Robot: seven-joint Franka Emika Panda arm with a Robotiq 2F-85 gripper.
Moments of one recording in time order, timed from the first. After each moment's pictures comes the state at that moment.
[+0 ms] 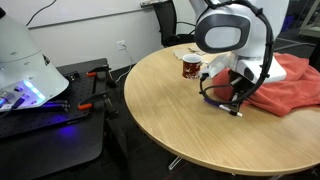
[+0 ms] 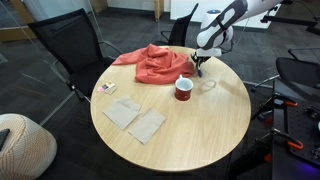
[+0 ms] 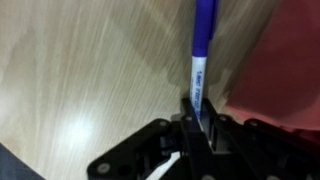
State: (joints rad) arm -0.18 0.94 -0.25 -1.67 0.32 2.67 0.44
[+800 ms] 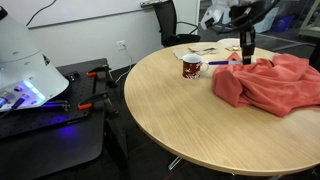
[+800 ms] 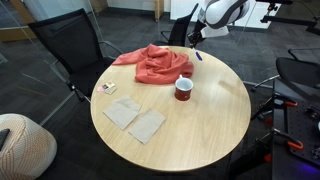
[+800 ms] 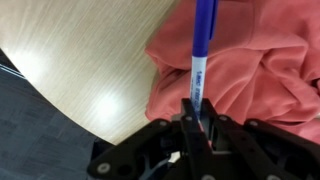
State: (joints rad) arm -0.10 0.56 -0.22 -1.93 0.18 2.78 0.26
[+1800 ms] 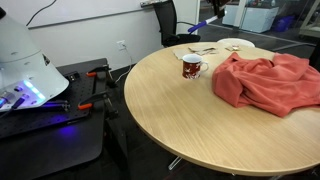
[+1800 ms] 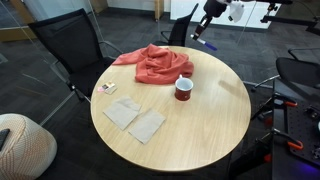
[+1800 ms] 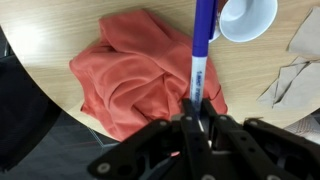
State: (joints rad) arm -0.16 0.16 -0.01 -2.22 0.17 2.75 -0.33
